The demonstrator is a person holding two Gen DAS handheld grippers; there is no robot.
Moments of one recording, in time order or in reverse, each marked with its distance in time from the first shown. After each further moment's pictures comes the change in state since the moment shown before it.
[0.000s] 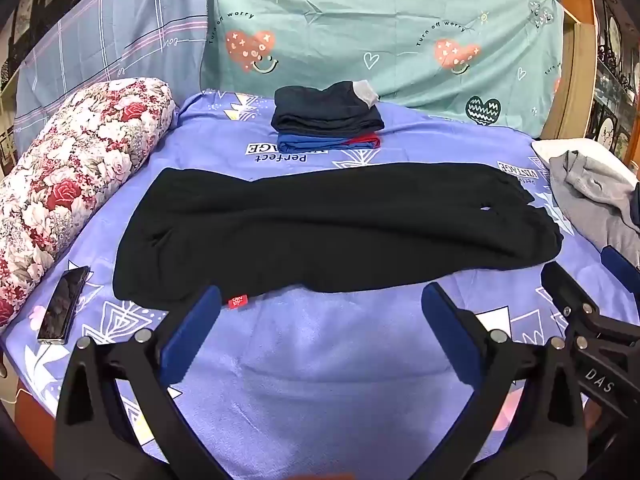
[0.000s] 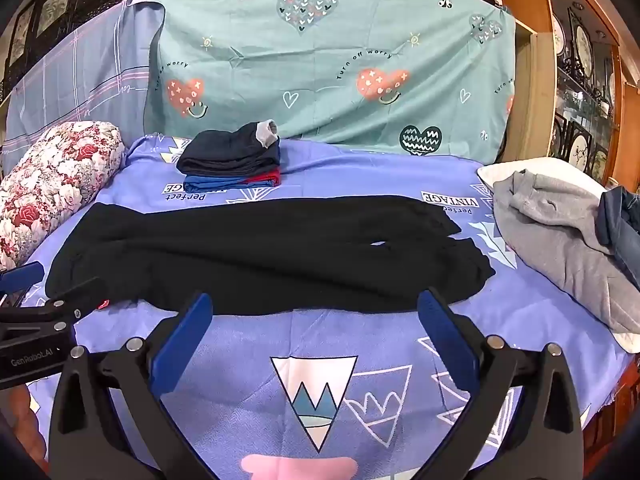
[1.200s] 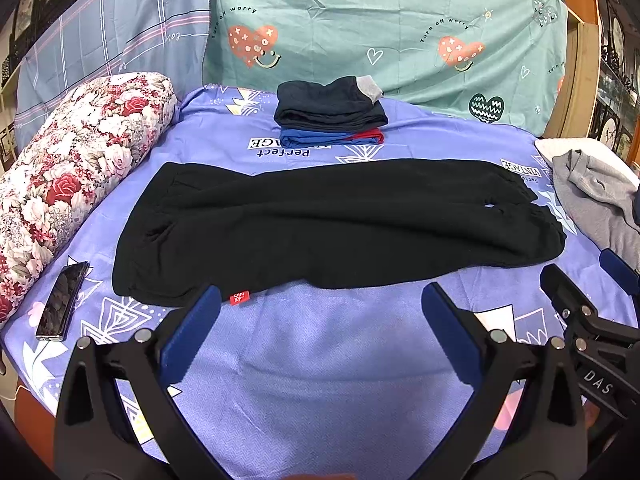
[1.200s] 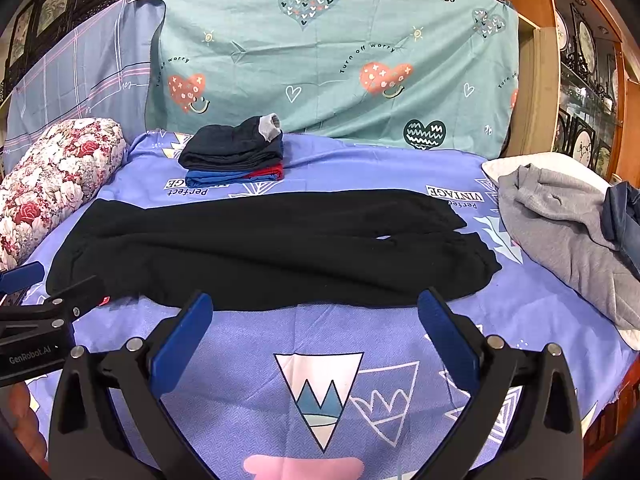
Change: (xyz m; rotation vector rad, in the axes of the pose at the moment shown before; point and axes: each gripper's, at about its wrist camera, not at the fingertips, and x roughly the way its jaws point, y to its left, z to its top) left arm 0.006 0.003 -0.004 0.000 0.012 0.013; right arm 0.006 0.002 -0.006 0.001 0.011 0.008
